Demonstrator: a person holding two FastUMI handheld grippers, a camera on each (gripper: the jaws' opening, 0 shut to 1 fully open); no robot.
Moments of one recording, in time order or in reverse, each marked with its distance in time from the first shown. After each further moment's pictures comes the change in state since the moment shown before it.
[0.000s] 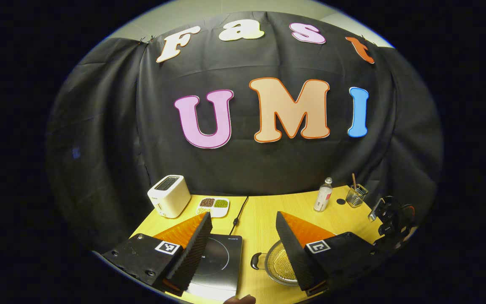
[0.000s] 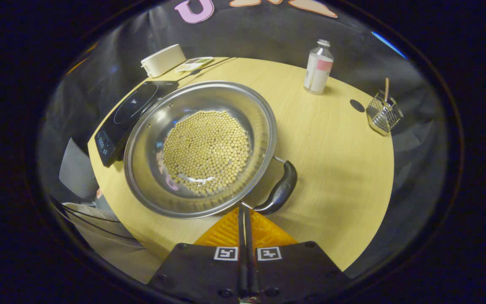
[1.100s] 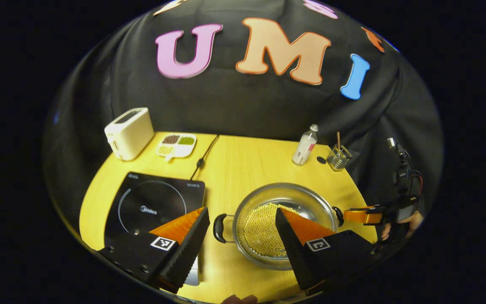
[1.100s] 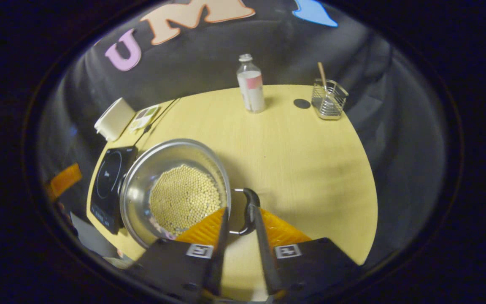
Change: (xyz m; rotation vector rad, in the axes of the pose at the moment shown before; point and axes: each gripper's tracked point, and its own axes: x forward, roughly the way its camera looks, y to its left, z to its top) left arm 0.040 -0.054 -0.163 -0.181 0.429 -0.199; right arm -0.018 -0.038 0.055 0.463 -0.160 -0.159
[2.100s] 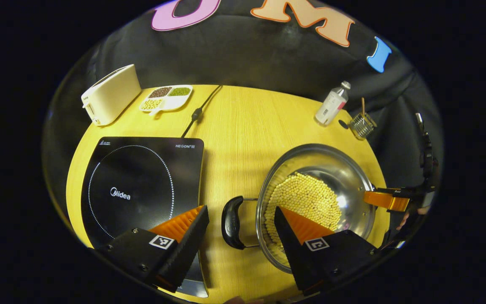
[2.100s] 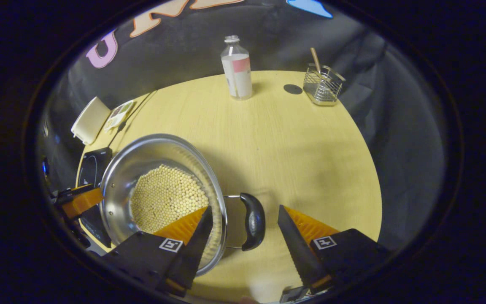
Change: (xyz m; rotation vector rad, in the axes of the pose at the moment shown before) left arm 0.084 0.040 -0.068 0.028 0.273 0.006; right arm 0.039 -0.003 -0.013 0.011 0.088 -0.121
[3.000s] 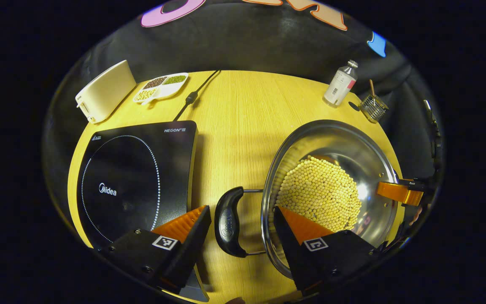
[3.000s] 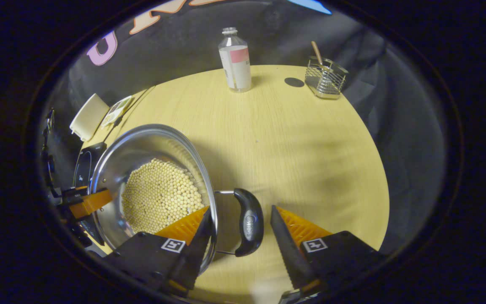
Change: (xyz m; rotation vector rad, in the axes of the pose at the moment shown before) left arm 0.031 0.003 -0.020 0.034 0.061 0.051; right arm 0.018 -0.001 -0.014 0.008 0.014 0.012
